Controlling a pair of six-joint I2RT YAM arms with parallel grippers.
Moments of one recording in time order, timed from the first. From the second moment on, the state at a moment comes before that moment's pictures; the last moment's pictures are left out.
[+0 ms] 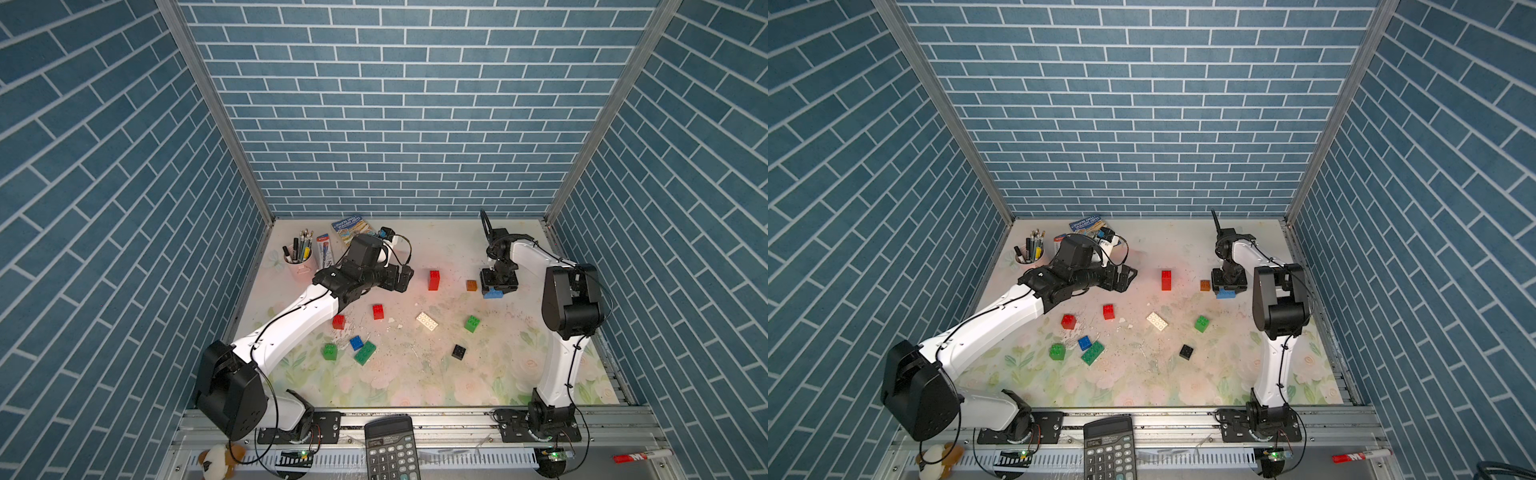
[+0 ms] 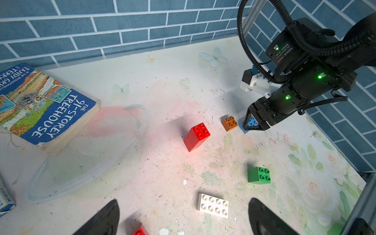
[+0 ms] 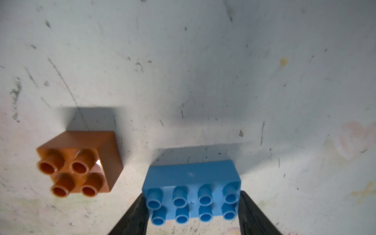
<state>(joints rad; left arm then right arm) -0.59 1.40 1.16 -0.39 0.11 -0.23 0.19 2.05 1.53 -1.00 0.03 0.13</state>
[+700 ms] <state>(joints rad) -0.59 1.37 1.16 -0.40 0.10 -0.22 0.20 2.01 1.53 -1.04 0.01 0.20</state>
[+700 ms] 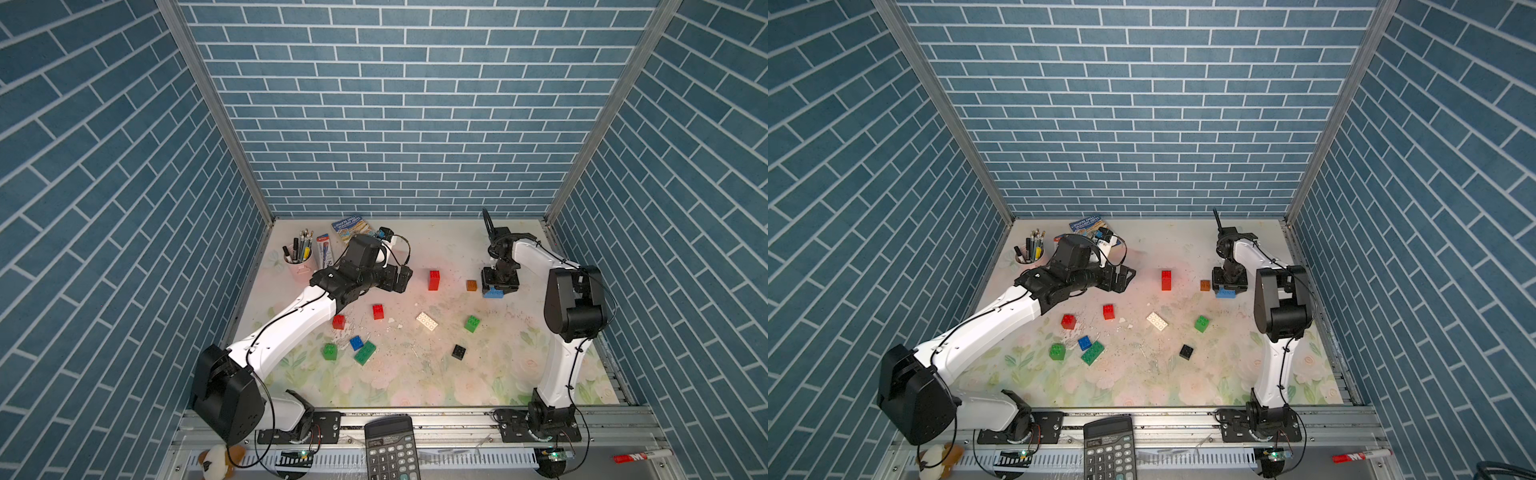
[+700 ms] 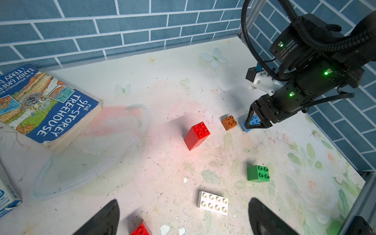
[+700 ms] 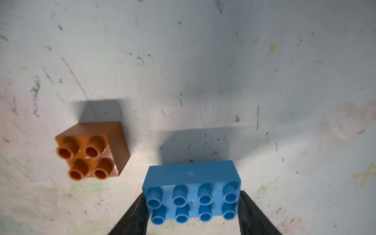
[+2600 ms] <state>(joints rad) -0.49 1.23 1.05 -0.46 0.15 -0.12 0.38 2.18 1.84 -1.14 -0.05 0.42</state>
